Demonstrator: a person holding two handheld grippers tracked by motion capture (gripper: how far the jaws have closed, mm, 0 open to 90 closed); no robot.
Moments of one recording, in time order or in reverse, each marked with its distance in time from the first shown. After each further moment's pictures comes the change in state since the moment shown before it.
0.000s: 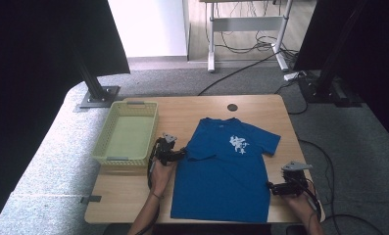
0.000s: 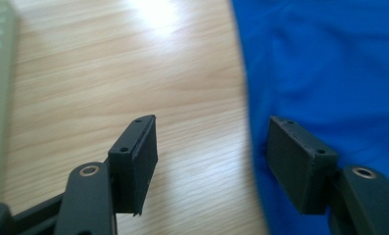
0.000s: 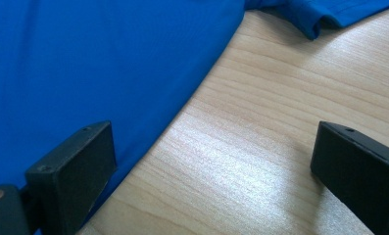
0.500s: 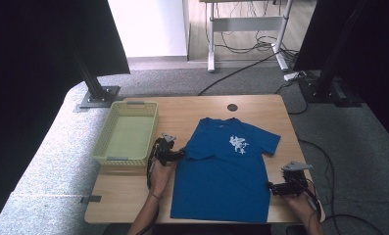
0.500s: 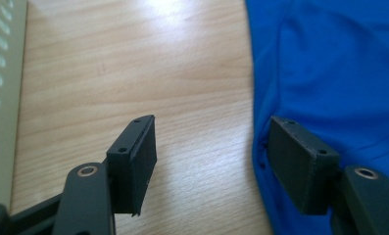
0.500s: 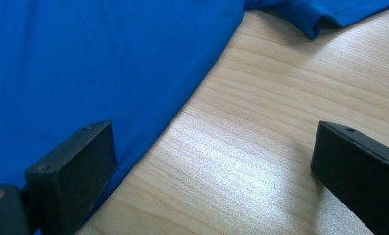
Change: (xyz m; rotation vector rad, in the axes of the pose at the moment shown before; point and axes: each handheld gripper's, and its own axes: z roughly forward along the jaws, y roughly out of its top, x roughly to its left) left arm 0.002 0.000 -0.001 0.036 0.041 -0.020; right arm 0.000 0.000 0.000 -0.001 0.000 0.000
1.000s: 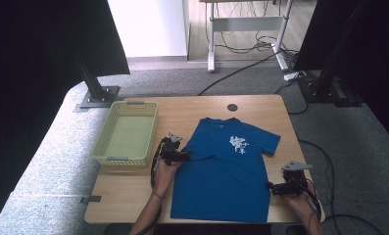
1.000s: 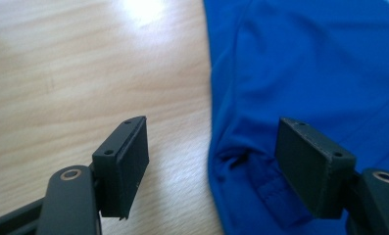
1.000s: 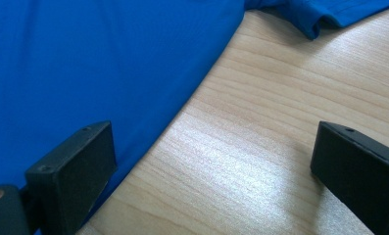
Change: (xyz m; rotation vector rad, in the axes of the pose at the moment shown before) left arm -0.012 0.001 0.010 0.009 -0.061 0.053; right arm 0.000 0.000 0.000 0.000 0.000 0.000
